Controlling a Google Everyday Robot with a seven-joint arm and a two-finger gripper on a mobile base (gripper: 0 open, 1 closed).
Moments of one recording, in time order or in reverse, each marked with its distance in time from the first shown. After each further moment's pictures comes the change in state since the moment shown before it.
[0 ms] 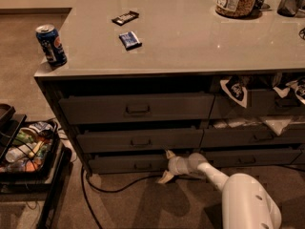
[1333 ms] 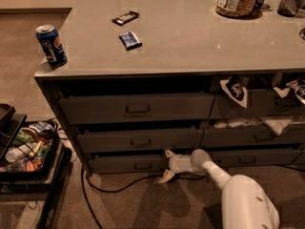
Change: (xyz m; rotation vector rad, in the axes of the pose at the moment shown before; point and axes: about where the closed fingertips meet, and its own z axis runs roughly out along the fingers) arm -0.020 0.002 -0.011 -0.073 -0.112 -0.055
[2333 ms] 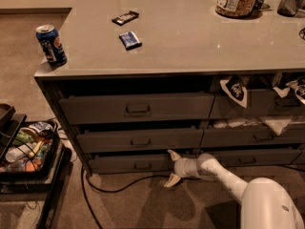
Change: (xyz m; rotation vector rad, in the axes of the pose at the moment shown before) arm -0.003 0.018 -0.041 0.022 0.050 0.018
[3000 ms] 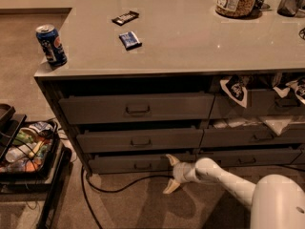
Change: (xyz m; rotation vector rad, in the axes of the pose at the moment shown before) arm -0.021 0.034 -0.017 -0.033 0.048 0.008
